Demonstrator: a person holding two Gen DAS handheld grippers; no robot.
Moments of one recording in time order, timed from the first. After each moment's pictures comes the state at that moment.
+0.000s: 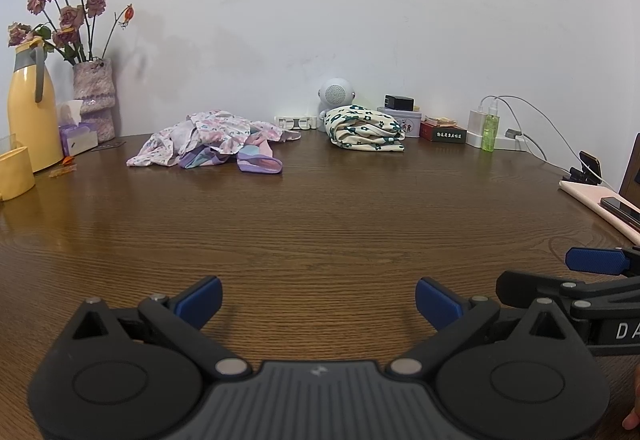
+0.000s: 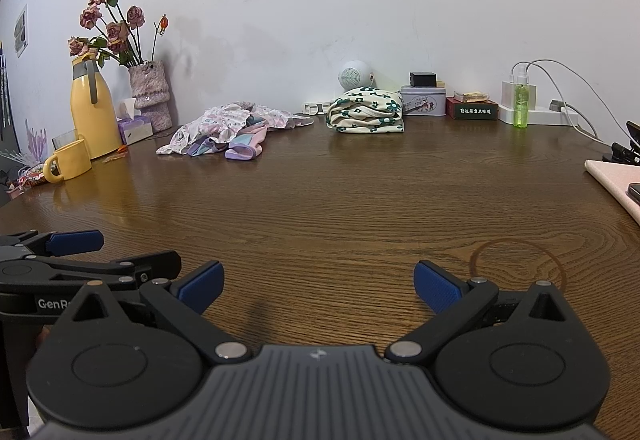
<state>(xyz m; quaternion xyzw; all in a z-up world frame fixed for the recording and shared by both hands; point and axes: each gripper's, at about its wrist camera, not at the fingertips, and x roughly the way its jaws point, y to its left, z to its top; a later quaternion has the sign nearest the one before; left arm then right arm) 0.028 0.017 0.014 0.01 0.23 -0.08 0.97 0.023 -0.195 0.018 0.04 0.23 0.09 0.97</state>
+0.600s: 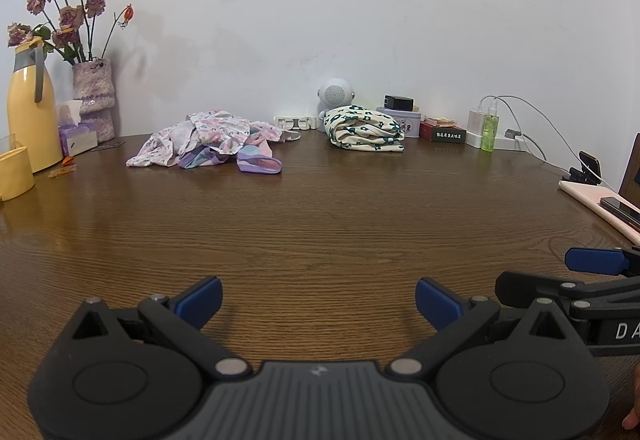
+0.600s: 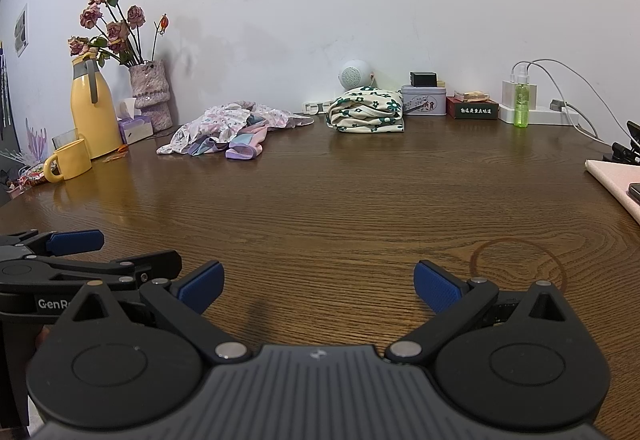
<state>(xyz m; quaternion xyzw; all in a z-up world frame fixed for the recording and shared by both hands) 0.028 0.017 0.014 0.01 0.23 -0.08 0.97 0.022 -0.195 0.017 0.04 0.23 0.09 0.97</state>
